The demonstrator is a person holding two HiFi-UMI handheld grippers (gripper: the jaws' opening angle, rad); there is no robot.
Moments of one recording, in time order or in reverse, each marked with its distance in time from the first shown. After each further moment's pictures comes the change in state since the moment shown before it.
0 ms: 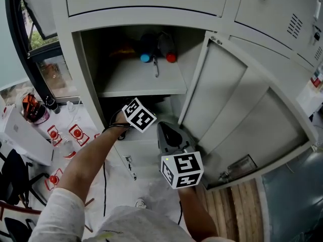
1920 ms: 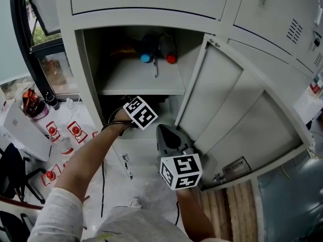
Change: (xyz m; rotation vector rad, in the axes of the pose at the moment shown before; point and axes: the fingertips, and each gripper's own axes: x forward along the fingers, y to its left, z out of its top) left arm 0.004 -0.005 -0.014 0.004 0.138 -0.010; right arm -0.009 -0.003 -0.006 0.017 0.020 0.025
